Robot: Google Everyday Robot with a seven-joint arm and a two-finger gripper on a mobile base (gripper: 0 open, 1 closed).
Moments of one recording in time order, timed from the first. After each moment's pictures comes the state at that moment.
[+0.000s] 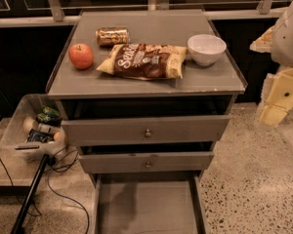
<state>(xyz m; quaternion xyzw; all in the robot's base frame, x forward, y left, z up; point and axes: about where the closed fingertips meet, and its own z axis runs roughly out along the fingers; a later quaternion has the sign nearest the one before) 0.438 -0.217 0.976 -0.60 0.78 -0.03 0.16</state>
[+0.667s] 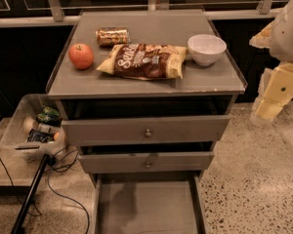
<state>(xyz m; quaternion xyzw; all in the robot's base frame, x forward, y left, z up) 0.447 -0.215 0.980 -0.60 0.78 -0.03 0.17</state>
